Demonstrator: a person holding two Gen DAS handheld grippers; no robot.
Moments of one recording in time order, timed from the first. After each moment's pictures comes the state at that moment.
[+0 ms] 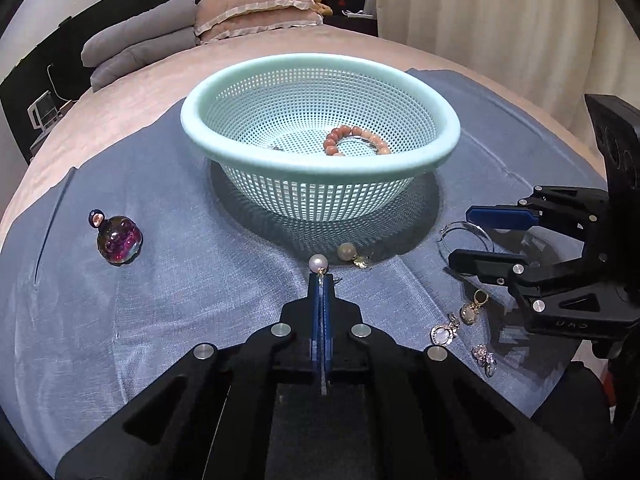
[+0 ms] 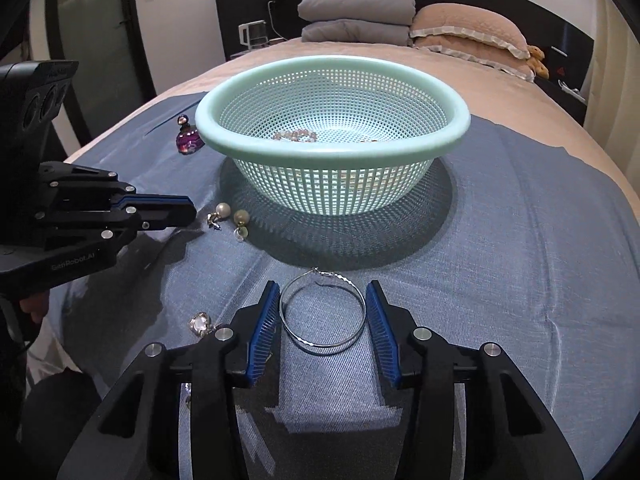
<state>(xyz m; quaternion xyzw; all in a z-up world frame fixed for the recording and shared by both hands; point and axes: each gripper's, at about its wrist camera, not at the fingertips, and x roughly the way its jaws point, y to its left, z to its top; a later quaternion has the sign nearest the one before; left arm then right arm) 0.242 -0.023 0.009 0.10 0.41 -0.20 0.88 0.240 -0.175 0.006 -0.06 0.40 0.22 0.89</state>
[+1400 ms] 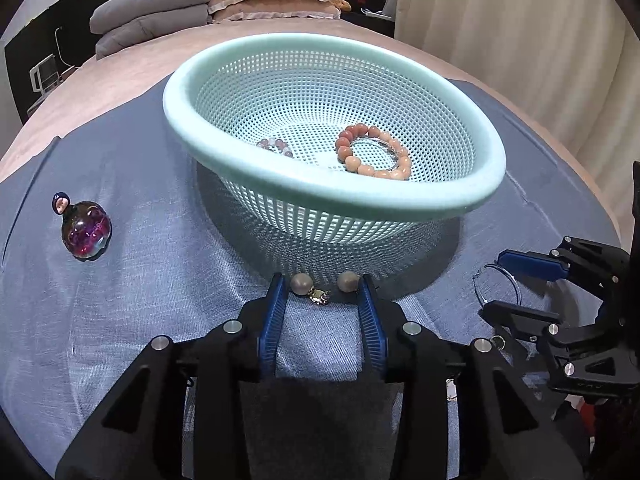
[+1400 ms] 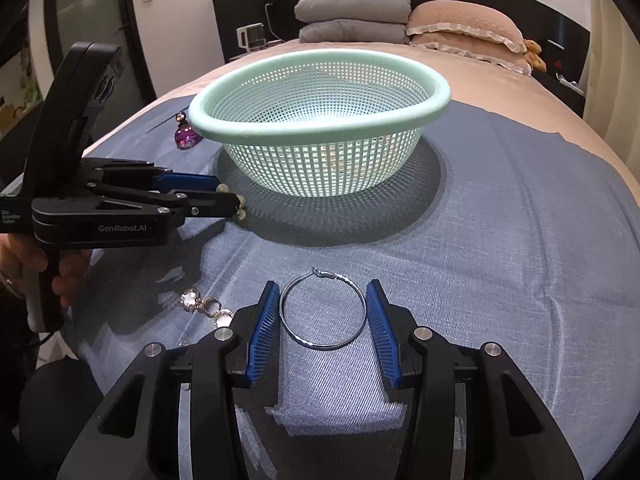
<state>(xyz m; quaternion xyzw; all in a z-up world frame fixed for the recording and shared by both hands) 0.274 -0.029 -0.014 0.05 0.43 -0.20 0.88 0.231 -0.190 -0.006 -0.04 0.40 0.22 0.89</state>
